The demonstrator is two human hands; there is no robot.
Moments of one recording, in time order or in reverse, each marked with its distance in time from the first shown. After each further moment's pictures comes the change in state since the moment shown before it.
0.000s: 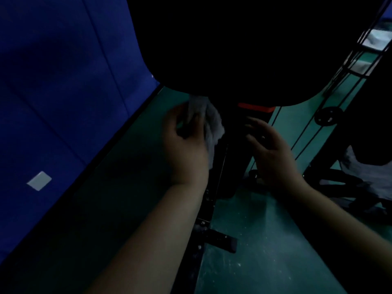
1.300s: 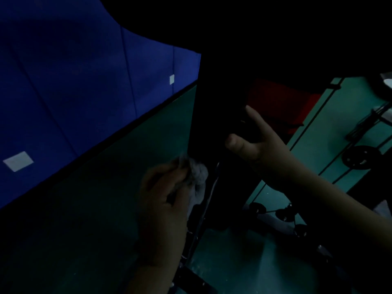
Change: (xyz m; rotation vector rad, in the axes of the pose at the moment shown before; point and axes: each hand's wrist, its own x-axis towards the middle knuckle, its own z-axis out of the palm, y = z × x) left_hand -0.043 -0.144 -0.002 0.365 0.070 0.241; right_hand 0.097 0.048 -0.012 0.112 -0.620 -0.255
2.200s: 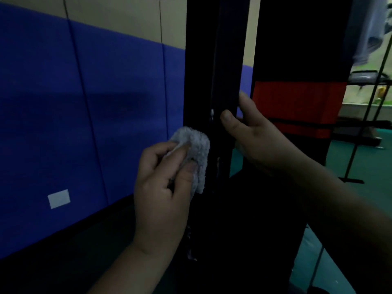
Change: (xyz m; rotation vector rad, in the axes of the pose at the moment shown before) left_hand -0.026 -0.046 0.032 0.087 0.235 0.505; right_hand 0.009 0.089 -0.001 -0.116 -0.093 -0.438
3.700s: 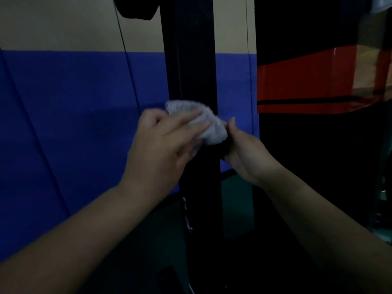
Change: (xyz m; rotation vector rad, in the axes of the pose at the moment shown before) left_hand 0.010 0.051 -0.007 0.848 -0.307 0.633; right_hand -0.021 0.079 0.008 0.664 -0.151 0.127
